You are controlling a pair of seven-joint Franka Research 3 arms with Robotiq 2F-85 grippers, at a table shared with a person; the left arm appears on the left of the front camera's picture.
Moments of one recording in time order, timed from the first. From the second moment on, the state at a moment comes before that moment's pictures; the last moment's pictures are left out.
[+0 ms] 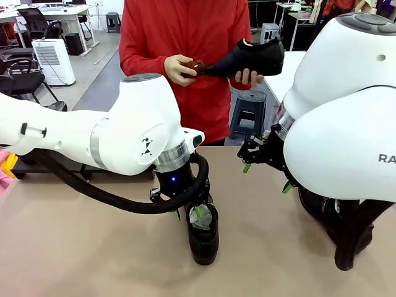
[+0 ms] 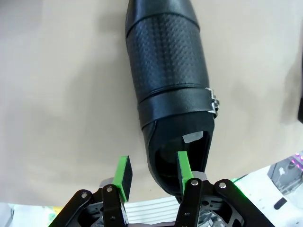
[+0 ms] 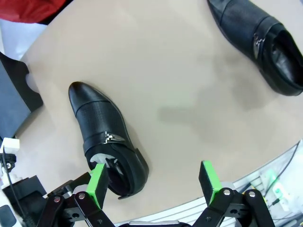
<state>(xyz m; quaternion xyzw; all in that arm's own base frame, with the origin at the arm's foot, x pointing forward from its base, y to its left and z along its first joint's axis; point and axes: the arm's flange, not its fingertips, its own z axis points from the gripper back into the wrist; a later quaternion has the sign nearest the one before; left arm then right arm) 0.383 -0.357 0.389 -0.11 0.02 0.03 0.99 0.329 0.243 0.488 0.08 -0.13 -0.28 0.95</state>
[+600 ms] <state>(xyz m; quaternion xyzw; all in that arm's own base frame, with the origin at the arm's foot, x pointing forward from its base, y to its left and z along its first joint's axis) 0.379 -0.374 0.347 -0.08 0.06 0.03 0.99 0.329 0.243 0.488 0.08 -0.13 -0.28 0.95</state>
